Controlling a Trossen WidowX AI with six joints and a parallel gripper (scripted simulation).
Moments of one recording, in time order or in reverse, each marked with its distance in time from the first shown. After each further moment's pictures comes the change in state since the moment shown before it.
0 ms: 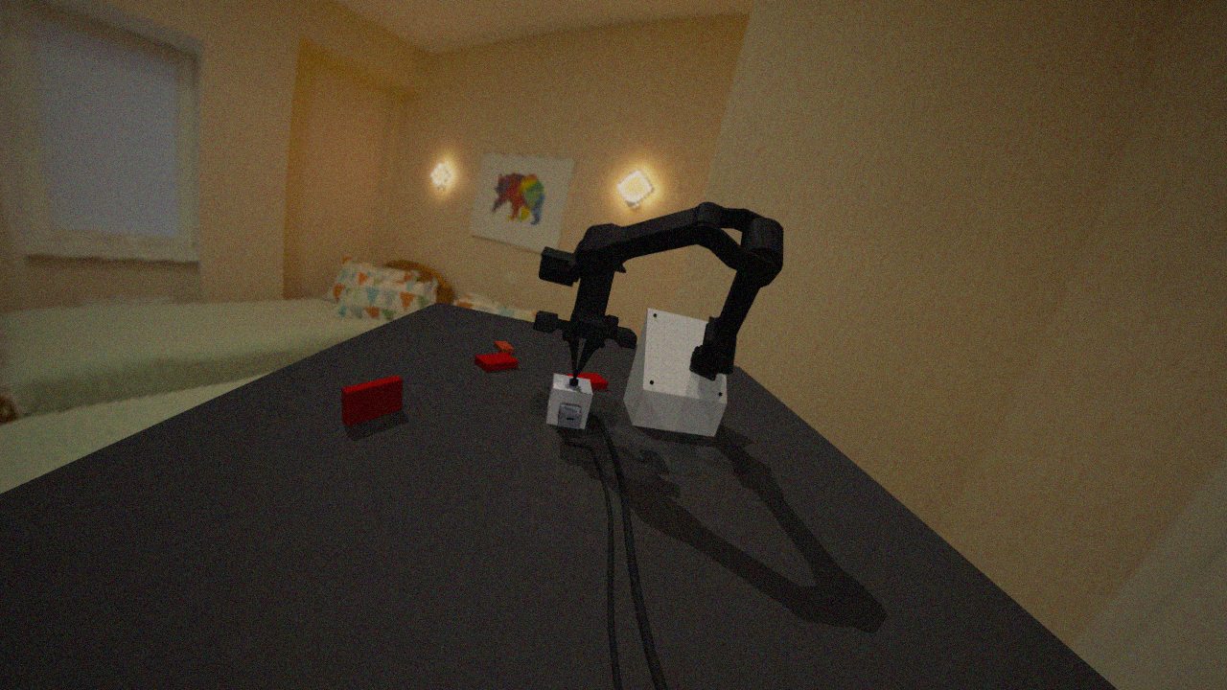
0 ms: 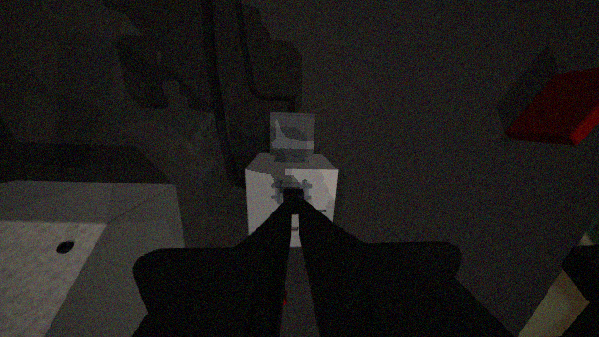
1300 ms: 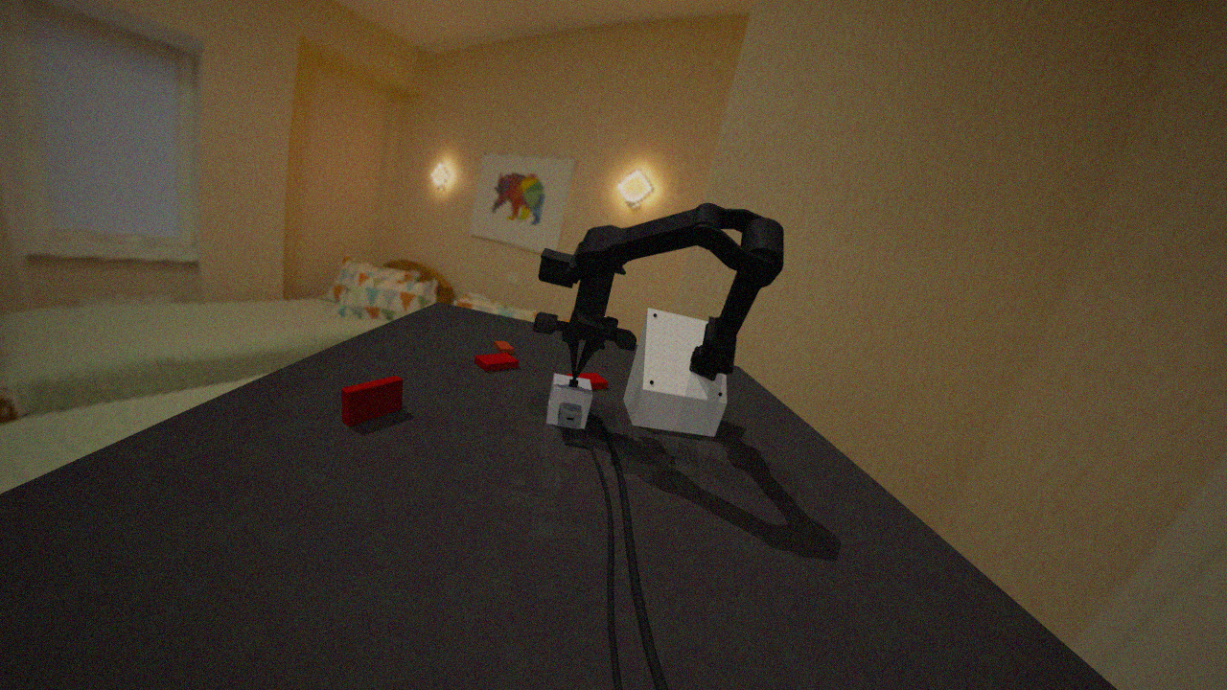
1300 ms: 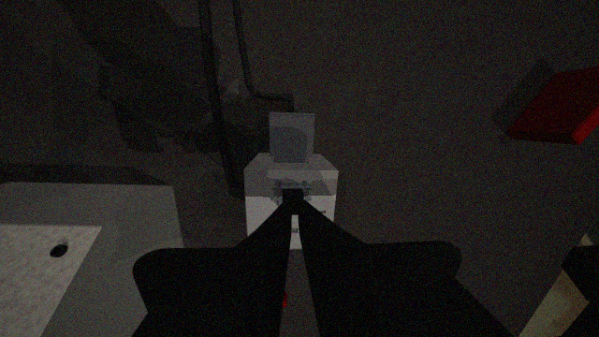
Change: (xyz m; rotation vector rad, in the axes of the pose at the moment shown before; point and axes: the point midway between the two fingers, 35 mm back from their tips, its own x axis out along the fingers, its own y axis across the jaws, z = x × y) arm 0.003 0.000 -0.001 0.005 0.000 -0.003
